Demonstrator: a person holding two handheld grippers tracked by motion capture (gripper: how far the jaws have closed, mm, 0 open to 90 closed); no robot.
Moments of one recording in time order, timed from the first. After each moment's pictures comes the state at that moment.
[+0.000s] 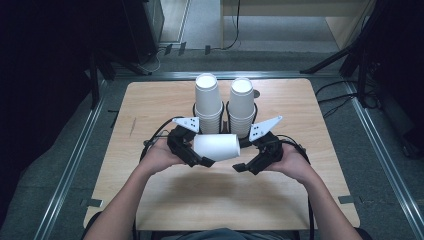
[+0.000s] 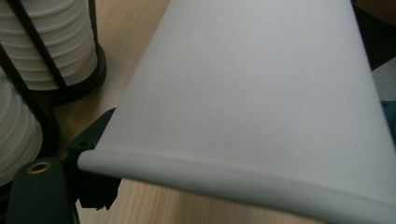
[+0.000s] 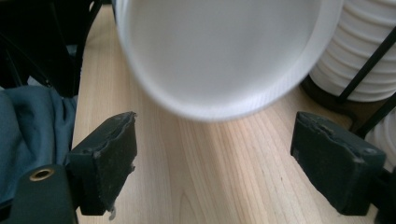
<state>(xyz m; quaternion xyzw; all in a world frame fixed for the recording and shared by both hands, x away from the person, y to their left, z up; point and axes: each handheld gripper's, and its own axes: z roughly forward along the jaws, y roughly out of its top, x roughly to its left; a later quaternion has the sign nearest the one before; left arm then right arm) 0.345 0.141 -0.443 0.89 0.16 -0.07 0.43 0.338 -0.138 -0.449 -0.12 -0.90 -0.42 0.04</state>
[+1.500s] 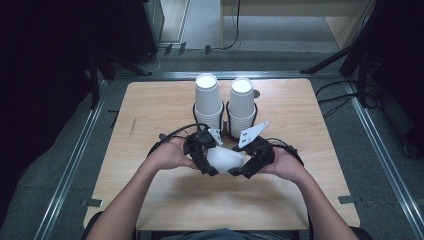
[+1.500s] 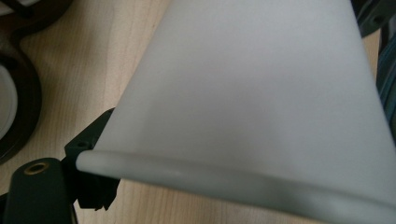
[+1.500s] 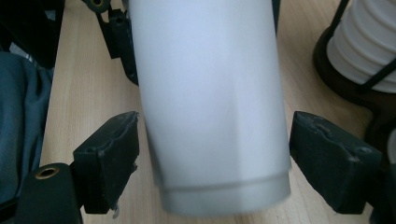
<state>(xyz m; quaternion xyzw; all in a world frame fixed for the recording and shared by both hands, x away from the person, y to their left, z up) 0.349 0.088 -0.460 0.97 0.13 -0.05 0.21 0.339 -0.117 -0.469 -0.09 -0.92 -0.38 0.02</state>
